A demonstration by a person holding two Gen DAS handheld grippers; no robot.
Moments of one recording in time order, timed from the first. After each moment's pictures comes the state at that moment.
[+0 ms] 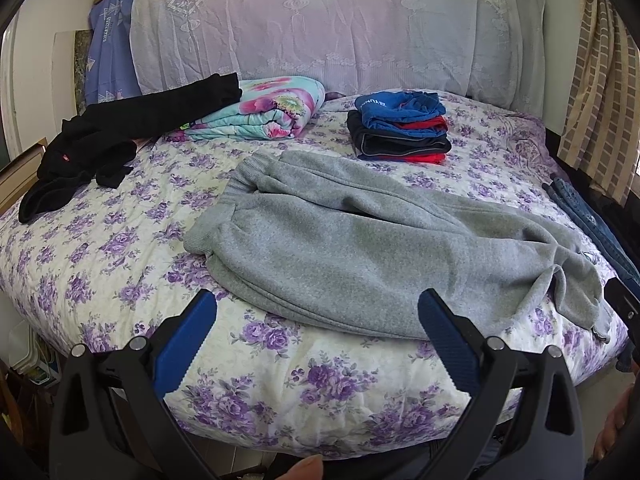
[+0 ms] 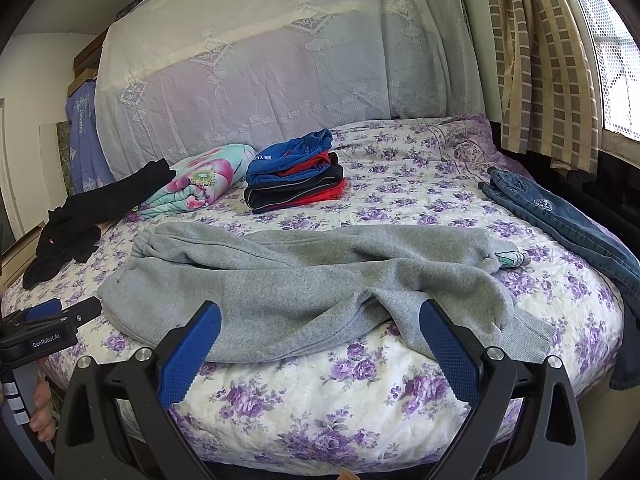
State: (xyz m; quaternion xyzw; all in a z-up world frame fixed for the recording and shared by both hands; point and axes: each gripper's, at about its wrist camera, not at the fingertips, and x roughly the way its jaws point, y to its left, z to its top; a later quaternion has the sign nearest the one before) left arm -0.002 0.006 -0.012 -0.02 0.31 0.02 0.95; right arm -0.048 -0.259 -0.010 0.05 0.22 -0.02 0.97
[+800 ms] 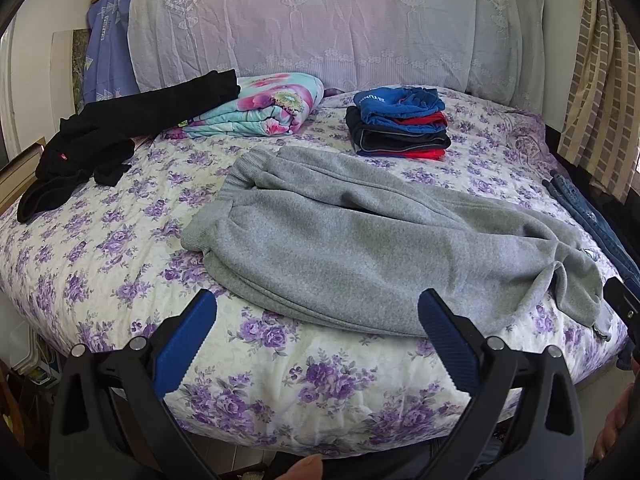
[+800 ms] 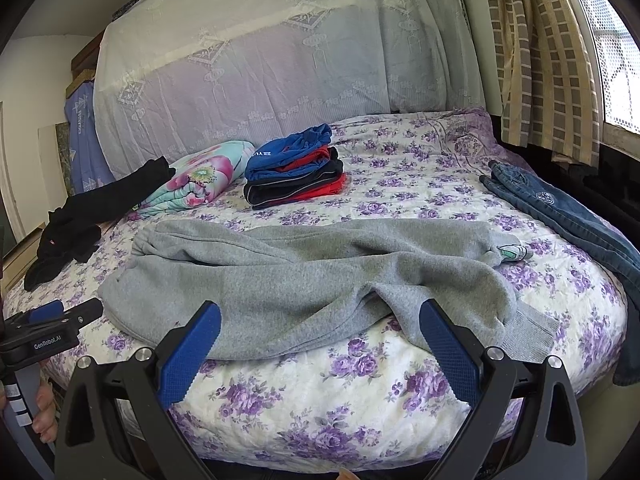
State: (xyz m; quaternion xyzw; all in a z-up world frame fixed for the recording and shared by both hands) left arm 0.001 0.006 -0.013 -0.02 0.32 0.01 0.95; right arm -0.047 -0.258 -0.018 0.06 0.23 -0.02 0.97
